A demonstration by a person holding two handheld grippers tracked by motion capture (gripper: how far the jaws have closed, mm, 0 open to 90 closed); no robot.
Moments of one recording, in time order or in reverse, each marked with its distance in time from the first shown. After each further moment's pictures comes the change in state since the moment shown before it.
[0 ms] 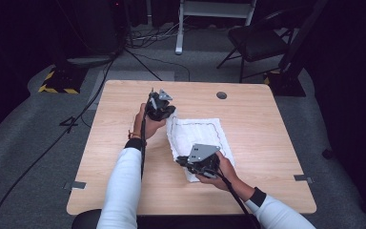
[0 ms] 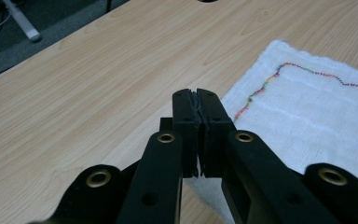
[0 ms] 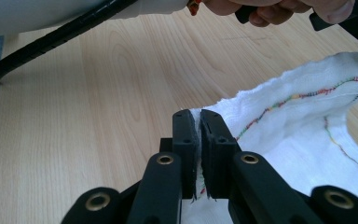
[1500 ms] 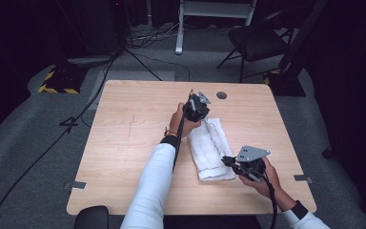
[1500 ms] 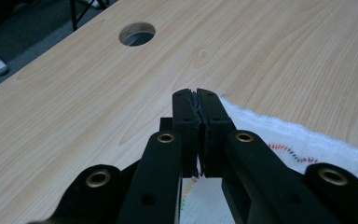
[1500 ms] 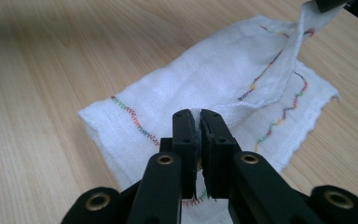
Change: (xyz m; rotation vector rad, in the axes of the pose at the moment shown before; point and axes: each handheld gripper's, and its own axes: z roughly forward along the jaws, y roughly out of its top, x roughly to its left) left arm -0.073 0.053 0.079 -0.020 -0.056 0.110; right arm -0.037 -0.094 -0.085 0.092 -0.176 0.154
